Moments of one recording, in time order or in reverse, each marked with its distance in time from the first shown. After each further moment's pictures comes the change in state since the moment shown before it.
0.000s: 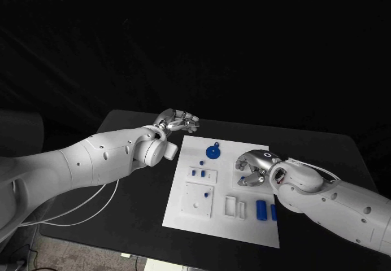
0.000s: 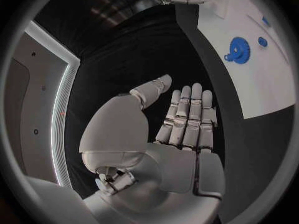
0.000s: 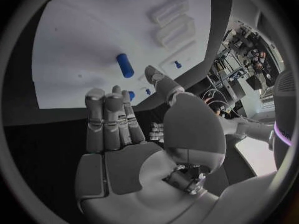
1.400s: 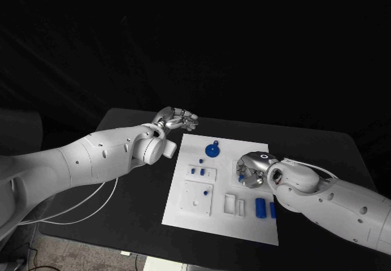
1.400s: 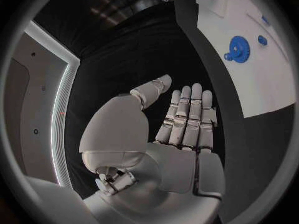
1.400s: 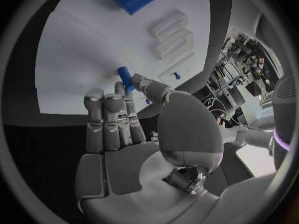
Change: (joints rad) left arm 0.000 0.000 0.000 -0.006 0.000 0.001 0.000; left_hand 0.000 0.000 0.000 0.000 0.000 0.000 0.000 0.000 0.000 0.000 0.000 0.000 -0.002 0.000 0.000 -0.004 0.004 0.000 0.000 0.000 0.000 0.001; right arm -0.001 0.006 -0.010 0.005 -0.048 0.055 -0.017; right_hand 0.099 0.059 0.231 0.073 -0.081 0.114 0.006 0.067 0.018 0.132 -0.053 0.080 0.016 0.009 -0.039 0.012 -0.013 0.000 0.005 0.005 0.006 0.001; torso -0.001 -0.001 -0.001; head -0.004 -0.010
